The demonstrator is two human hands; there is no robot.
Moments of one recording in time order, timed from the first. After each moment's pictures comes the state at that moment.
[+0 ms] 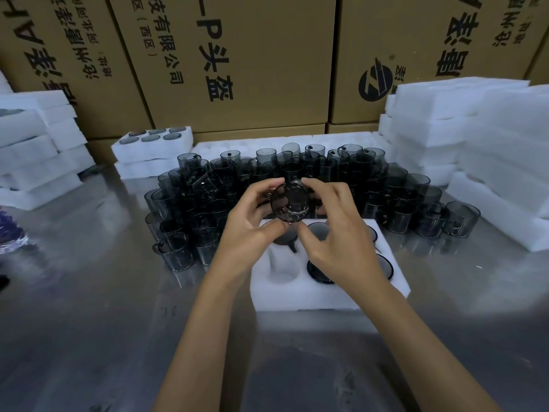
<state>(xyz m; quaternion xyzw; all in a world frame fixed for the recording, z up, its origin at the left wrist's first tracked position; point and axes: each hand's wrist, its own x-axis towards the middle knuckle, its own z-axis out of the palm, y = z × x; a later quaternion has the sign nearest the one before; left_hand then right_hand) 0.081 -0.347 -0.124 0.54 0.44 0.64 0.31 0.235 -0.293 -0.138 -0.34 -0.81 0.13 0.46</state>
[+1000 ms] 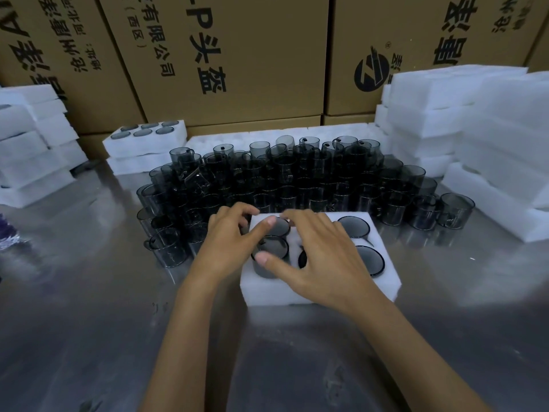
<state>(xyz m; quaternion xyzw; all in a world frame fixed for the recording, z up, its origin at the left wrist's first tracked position) 0.061 -0.348 -0.137 0.55 0.71 0.40 0.17 0.241 -0.314 -0.151 -0.36 -0.87 0.11 0.31</state>
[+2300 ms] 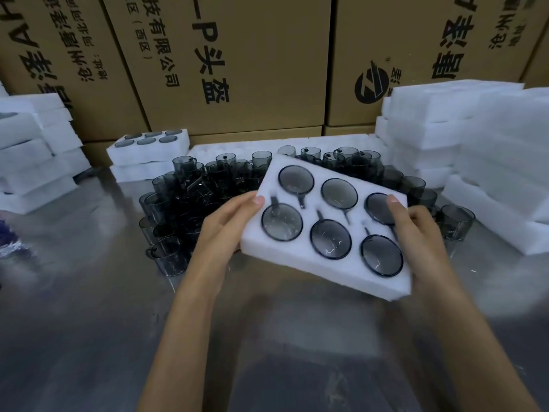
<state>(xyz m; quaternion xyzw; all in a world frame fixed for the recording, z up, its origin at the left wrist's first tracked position) 0.069 -0.355 -0.114 0.43 0.55 0.62 0.34 0.317 -0.252 -0.144 -0.53 -0.51 0.43 0.52</state>
